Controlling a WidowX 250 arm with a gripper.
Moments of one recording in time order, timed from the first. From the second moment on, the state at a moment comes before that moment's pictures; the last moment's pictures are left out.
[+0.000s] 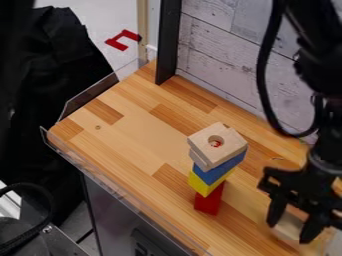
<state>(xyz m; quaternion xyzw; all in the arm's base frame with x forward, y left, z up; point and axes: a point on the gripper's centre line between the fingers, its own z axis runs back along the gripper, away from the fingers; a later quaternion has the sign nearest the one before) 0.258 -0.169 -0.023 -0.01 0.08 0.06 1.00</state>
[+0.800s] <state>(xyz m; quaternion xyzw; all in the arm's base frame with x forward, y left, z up) 0.256 -0.161 -0.029 -0.01 0.09 0.07 0.99</state>
